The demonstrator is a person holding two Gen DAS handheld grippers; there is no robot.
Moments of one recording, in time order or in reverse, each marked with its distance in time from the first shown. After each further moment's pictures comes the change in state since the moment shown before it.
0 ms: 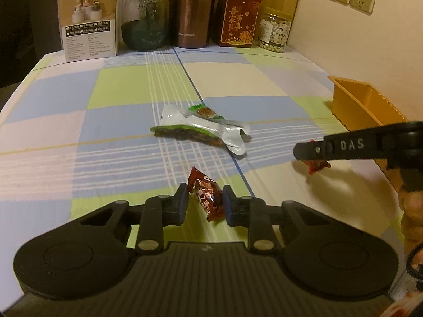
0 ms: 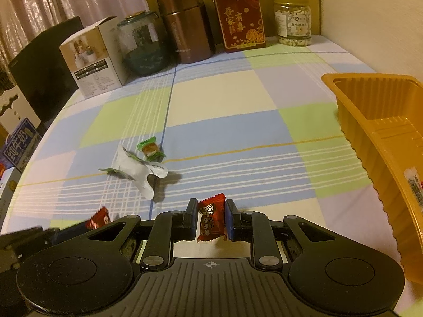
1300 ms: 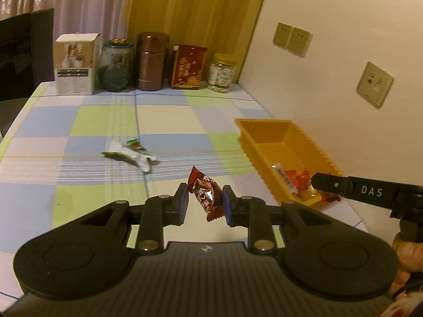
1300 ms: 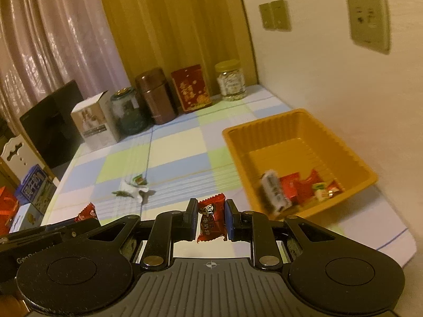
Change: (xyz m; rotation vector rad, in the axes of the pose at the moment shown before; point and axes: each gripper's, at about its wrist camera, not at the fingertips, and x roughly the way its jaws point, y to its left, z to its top) left arm -0.162 -0.126 0.010 -0.048 -0.114 -0.091; right arm -0.231 -0.066 -0.040 0.103 -0.208 -0.047
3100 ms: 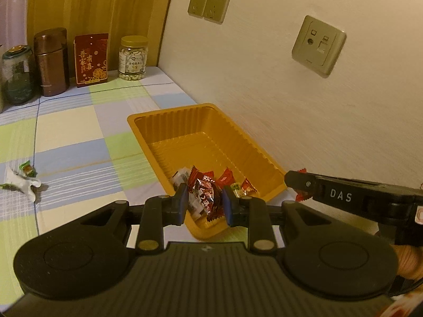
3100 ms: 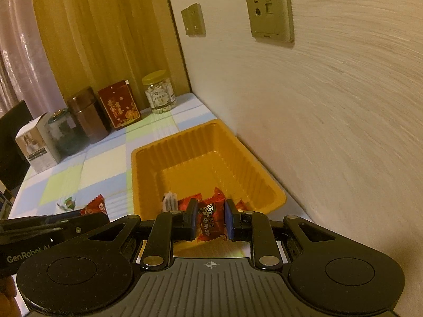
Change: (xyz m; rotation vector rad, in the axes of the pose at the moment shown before) left arm 0.098 -0.130 0.028 0.150 0.108 -0.210; right arm 0.003 -0.125 0.035 0.073 -0.010 -0.166
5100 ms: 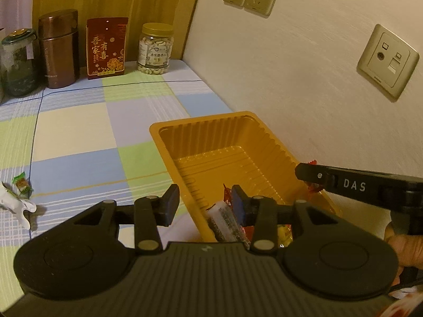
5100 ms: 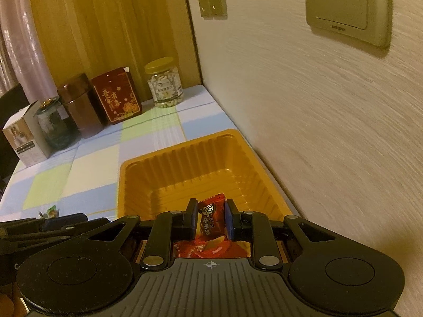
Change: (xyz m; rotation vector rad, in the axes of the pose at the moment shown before) left arm 0.078 0.050 0.037 -0.079 0.019 0.062; right arm 0.096 0.012 0.050 -0.075 0.060 0.023
